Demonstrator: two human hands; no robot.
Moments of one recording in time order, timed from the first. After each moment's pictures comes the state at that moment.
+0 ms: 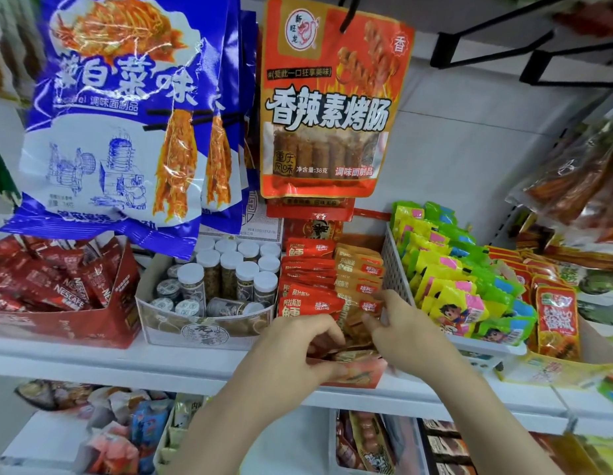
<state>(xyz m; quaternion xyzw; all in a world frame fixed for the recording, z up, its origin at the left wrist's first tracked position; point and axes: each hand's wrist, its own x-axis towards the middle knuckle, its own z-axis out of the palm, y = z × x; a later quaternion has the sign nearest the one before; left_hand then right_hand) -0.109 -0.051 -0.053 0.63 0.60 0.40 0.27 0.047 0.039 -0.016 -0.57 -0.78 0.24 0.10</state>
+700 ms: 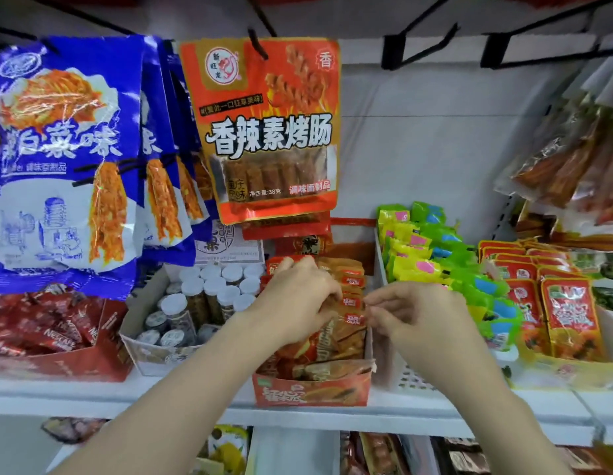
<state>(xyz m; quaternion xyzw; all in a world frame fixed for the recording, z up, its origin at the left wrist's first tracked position) -0.098 0.044 -0.006 0.77 0.63 0.08 -0.05 0.092 0.047 0.010 -0.46 -0.78 0.25 0.33</state>
